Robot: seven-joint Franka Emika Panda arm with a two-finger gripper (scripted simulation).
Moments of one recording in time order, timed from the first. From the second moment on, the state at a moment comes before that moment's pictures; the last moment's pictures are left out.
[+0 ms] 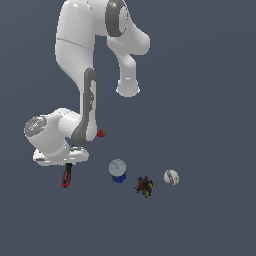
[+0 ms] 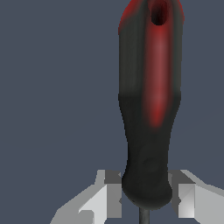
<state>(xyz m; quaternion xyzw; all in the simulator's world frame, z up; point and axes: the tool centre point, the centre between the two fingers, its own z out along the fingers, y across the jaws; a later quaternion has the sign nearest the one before) 0.051 -0.279 0.019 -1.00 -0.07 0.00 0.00</state>
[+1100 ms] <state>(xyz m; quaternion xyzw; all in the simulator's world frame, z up) -0.013 -0.163 0.104 -1.00 -0.07 0.00 0.00</state>
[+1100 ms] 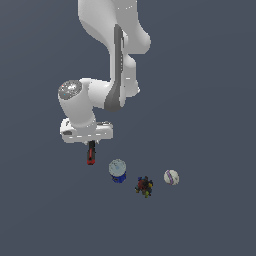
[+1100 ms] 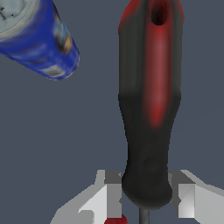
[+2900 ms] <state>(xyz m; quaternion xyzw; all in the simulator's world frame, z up) -0.167 0.123 0.317 -1.00 -0.07 0.00 0.00</state>
